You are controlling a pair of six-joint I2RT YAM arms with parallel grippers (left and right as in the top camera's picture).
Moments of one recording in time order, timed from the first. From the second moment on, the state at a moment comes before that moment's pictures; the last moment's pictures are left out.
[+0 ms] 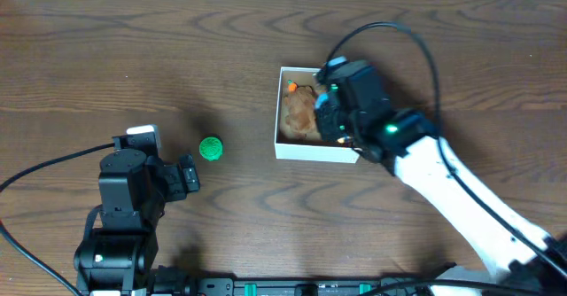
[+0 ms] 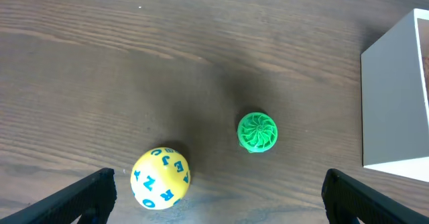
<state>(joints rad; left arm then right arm) -0.03 0.68 0.74 -0.80 -0.08 -0.15 0.58 1.52 1.18 -0.58 0.02 0.21</state>
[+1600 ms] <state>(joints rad) 0.05 0.80 0.88 -0.86 -0.11 -0.25 -0.11 1.42 1.18 -0.98 0.10 0.38</state>
